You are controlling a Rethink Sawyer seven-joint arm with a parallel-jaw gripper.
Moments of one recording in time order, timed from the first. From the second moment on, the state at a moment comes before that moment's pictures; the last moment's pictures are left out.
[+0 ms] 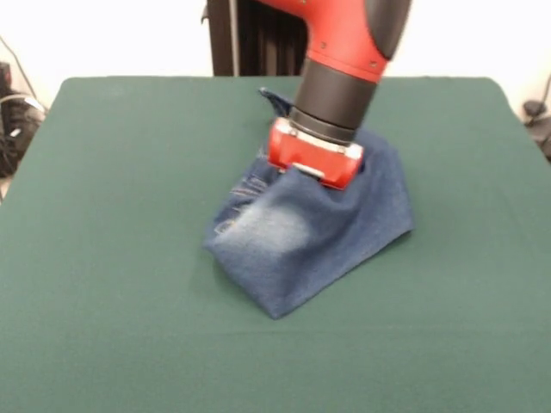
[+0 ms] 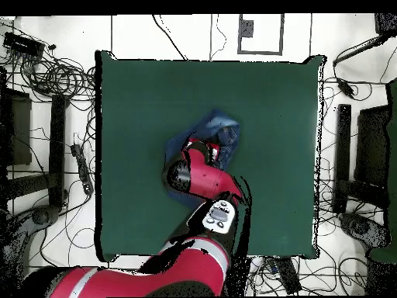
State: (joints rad) arm 0.14 -0.28 -0.34 1.59 0.30 -0.08 1.73
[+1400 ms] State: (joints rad) arm 0.49 0.04 -0.75 1.15 0.36 0.51 1.83
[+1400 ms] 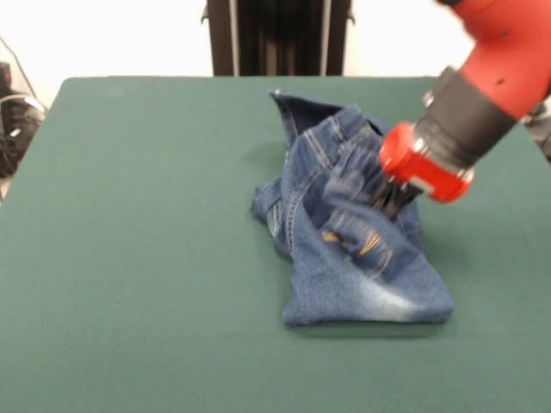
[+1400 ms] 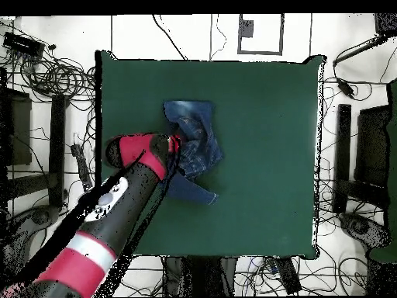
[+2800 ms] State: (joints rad) arm 0.25 -0.10 -0.47 1.20 0.22 0.21 1.83
